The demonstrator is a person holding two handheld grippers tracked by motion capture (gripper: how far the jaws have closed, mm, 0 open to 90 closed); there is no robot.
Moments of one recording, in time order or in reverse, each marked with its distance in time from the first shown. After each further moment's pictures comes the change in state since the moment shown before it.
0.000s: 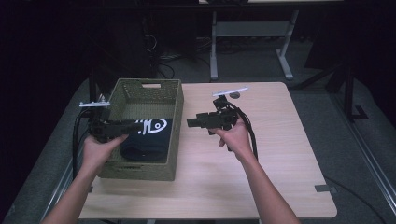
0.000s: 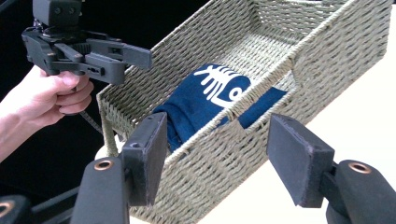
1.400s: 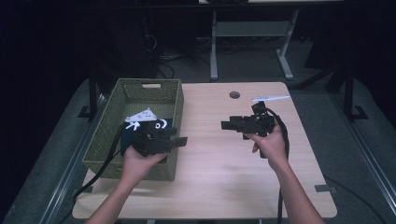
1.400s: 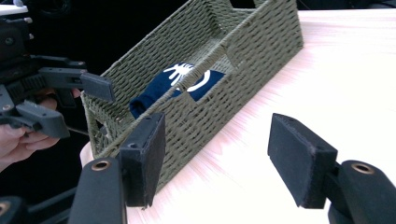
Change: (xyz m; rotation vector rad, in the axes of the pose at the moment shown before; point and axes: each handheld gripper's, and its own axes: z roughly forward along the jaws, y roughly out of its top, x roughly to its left) left arm -0.111 -0.015 0.065 0.008 -0.141 0.232; right arm -0.035 -0.037 -0.083 -0.077 -0.073 0.041
